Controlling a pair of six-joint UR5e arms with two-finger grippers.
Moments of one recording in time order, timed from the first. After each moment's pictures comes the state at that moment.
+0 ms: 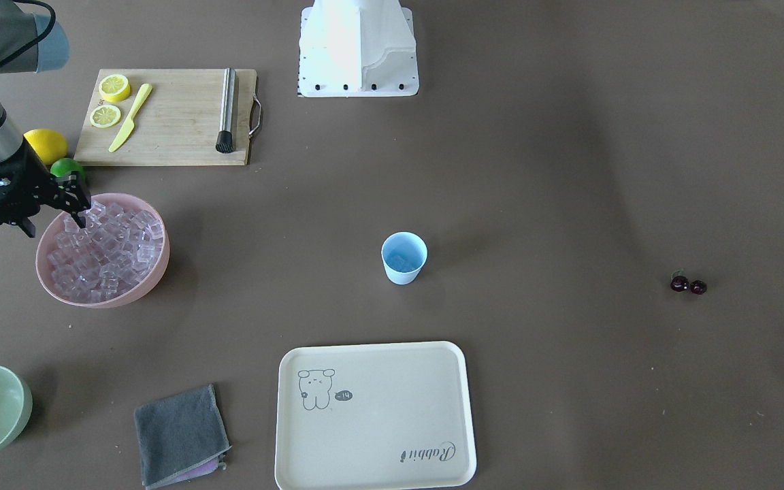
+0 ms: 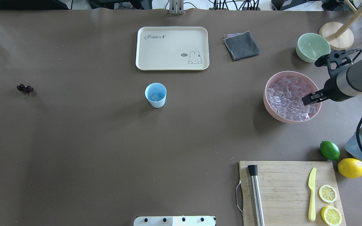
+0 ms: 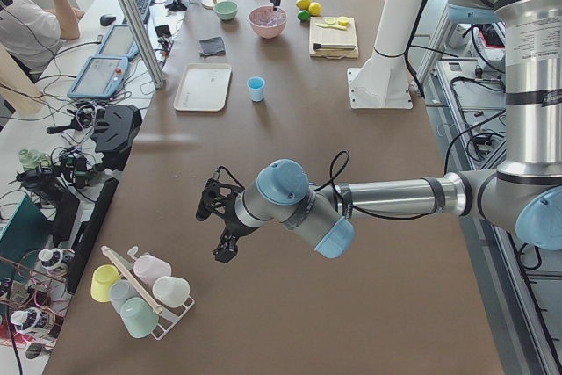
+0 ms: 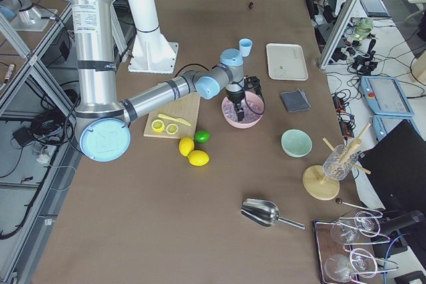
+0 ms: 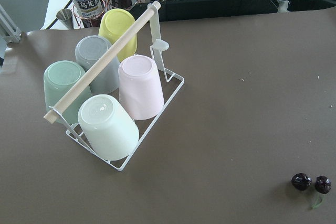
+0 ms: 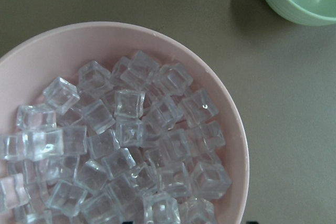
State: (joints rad) left arm -1.66 -1.44 -1.62 -2.32 -2.32 -0.31; right arm 0.89 -1.52 1.91 -1.35 1.97 0.61
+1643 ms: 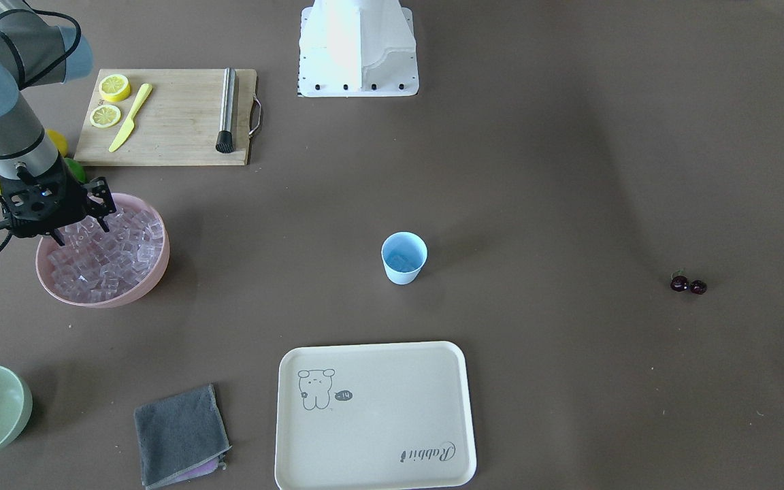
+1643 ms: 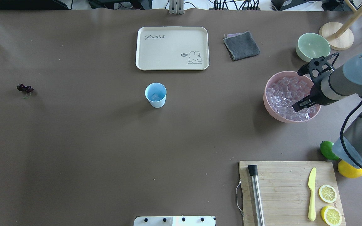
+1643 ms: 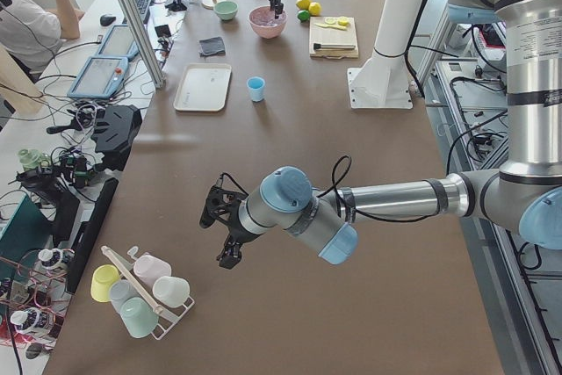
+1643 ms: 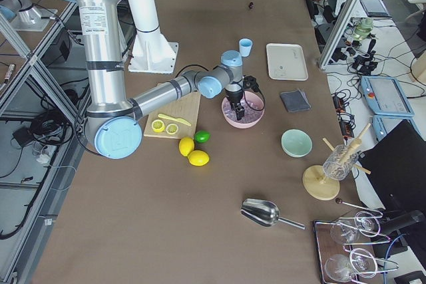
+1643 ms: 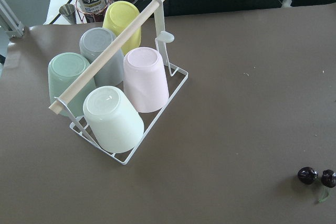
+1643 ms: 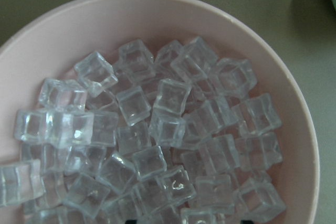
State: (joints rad) left arm -1.66 -1.42 -1.61 -2.33 -2.32 -0.30; right arm 0.84 -1.48 1.86 -1.35 1.96 0.48
